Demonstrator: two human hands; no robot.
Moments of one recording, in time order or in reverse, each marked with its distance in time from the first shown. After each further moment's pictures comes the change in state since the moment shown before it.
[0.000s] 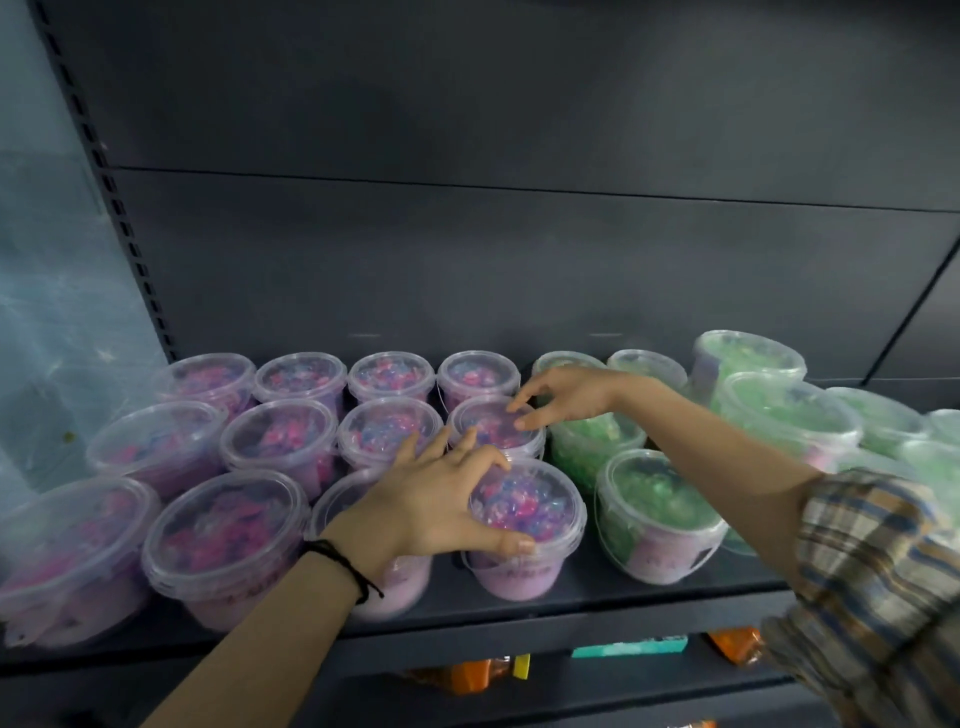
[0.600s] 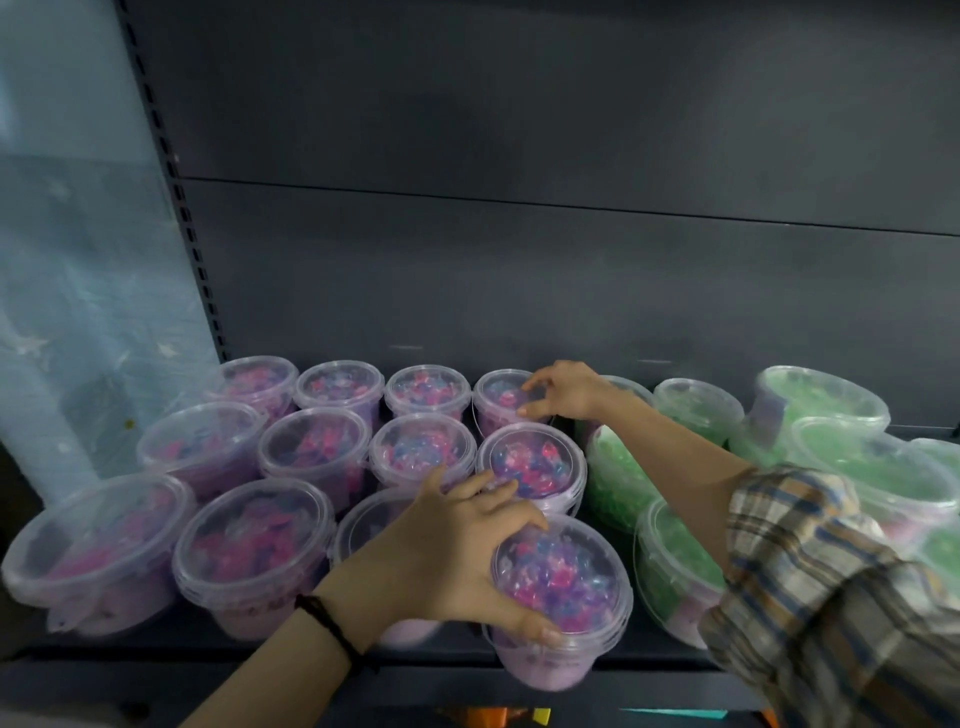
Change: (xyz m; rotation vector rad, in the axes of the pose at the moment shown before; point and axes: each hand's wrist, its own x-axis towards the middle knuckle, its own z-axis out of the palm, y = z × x) left_hand -0.027 0.010 -0.001 0.000 0.207 0.184; right_hand 0.079 0.008 -0.003 -0.047 0.263 0.067
